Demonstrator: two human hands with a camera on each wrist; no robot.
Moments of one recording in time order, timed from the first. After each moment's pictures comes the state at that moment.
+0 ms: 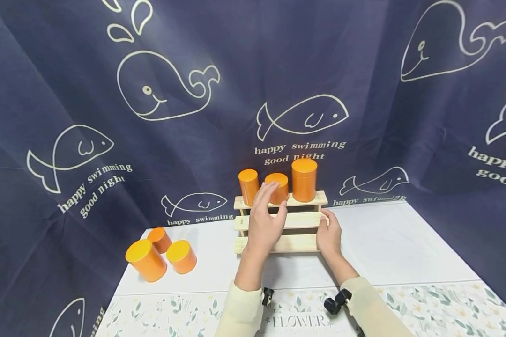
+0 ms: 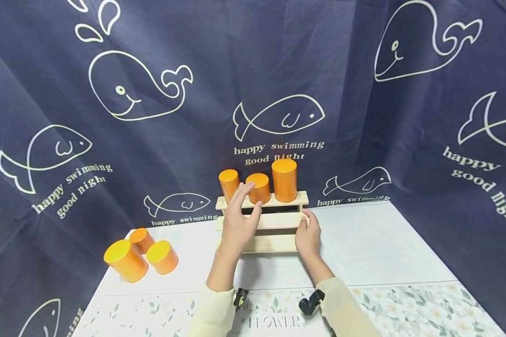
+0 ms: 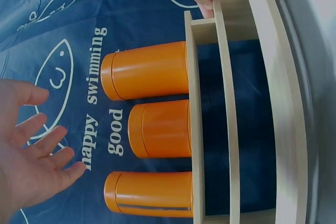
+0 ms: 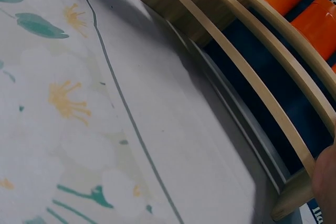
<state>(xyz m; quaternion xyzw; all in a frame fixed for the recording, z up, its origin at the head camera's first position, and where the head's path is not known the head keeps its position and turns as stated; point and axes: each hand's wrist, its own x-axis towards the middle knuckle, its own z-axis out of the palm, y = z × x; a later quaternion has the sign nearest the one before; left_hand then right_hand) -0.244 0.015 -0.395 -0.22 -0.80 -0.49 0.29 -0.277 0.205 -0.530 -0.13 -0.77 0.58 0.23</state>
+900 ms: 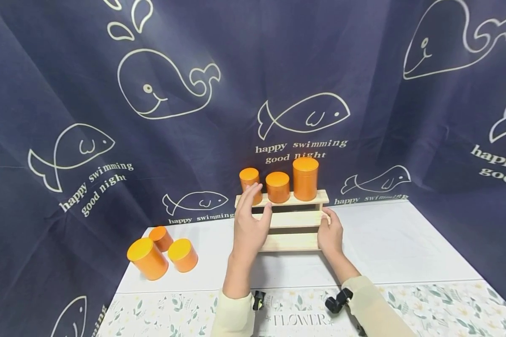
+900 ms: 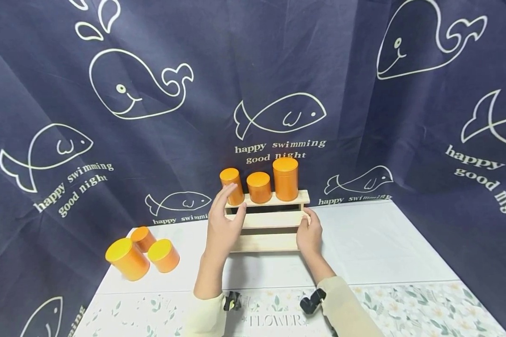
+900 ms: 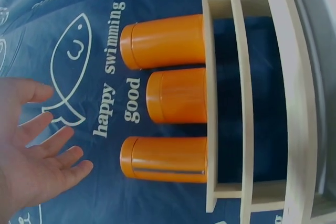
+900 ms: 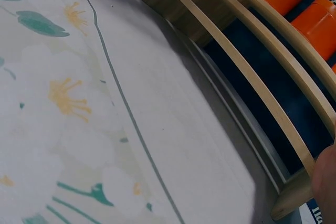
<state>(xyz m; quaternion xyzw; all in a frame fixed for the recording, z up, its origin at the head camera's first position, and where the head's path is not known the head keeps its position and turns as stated) -0.231 -0.019 -0.390 -0.18 -0.79 -0.50 0.30 -0.277 0.205 -0.530 -0.13 -0.77 0.58 0.23</state>
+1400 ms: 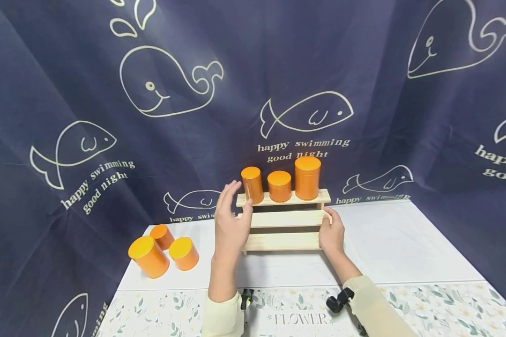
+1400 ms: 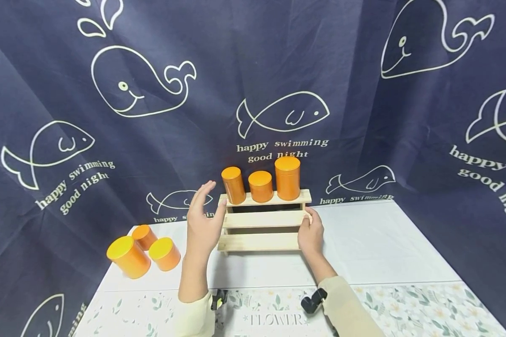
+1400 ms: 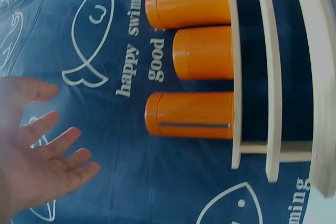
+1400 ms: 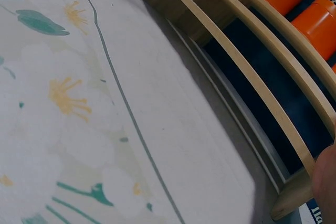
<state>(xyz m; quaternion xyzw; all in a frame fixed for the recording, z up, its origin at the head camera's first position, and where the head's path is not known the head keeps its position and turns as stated) -0.221 -0.057 -0.374 -0.12 -0.79 -0.51 0.31 -0.278 0.207 -0.533 -0.13 -0.77 0.58 0.23</state>
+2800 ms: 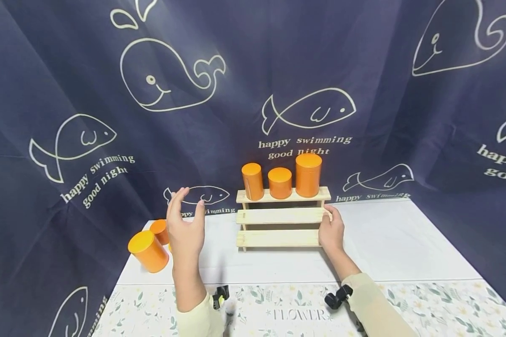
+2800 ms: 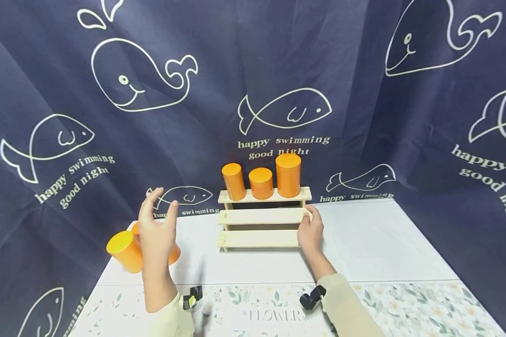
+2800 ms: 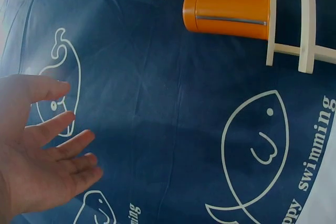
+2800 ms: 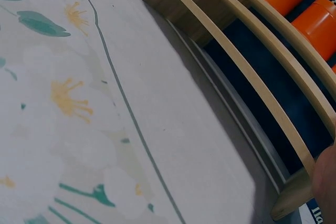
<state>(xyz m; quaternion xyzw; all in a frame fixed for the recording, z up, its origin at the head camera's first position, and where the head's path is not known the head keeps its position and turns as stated) -0.202 -0.138 -0.366 0.02 -0.78 -0.51 0.37 -0.279 0.207 -0.534 -0.14 -0.76 0.58 0.24</state>
